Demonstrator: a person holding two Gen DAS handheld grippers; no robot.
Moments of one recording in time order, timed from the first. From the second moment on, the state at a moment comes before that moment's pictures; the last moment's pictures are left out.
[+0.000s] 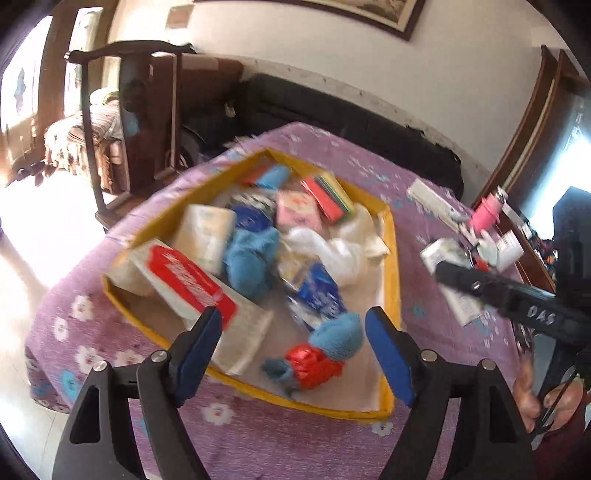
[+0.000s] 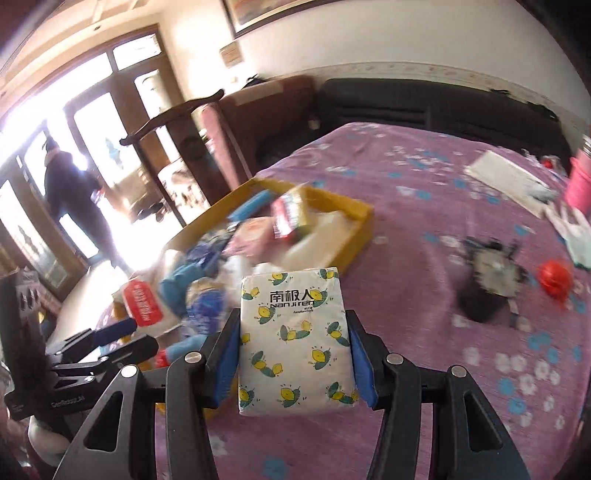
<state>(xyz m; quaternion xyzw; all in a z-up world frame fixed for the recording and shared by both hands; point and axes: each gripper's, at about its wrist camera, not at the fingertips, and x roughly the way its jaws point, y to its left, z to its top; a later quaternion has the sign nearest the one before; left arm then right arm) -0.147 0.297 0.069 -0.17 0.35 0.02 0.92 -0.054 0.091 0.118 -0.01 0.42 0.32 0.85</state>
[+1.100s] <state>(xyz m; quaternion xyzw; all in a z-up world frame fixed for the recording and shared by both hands) -0.168 0.316 0.073 -0.06 0.34 0.15 0.93 -0.044 0.164 0.114 -0.10 0.40 0.28 0.87</state>
